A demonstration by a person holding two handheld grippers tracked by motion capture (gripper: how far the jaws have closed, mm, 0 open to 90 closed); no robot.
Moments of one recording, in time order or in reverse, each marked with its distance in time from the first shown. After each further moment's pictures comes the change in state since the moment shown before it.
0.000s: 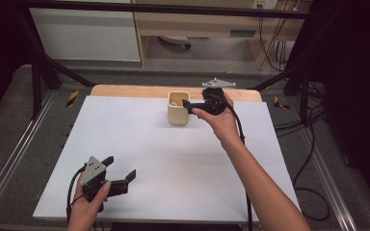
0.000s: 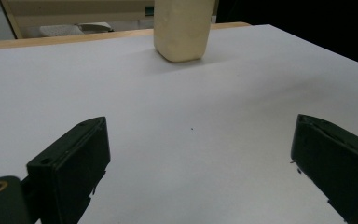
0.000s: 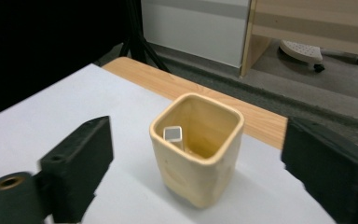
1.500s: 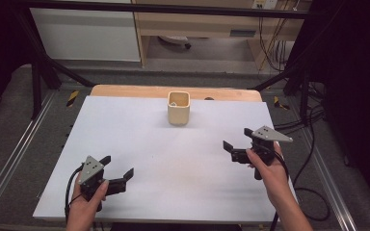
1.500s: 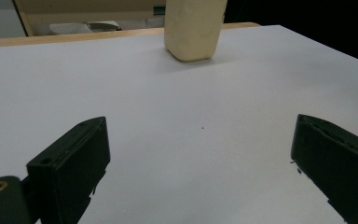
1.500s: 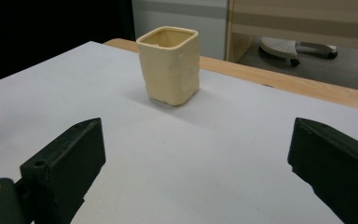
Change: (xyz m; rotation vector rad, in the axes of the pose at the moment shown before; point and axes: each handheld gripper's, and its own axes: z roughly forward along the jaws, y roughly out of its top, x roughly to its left) left arm 0.005 -0.001 -0.001 0.003 0.027 -0.016; right arm -0.022 -0.114 -0.141 -0.062 -0.039 0.023
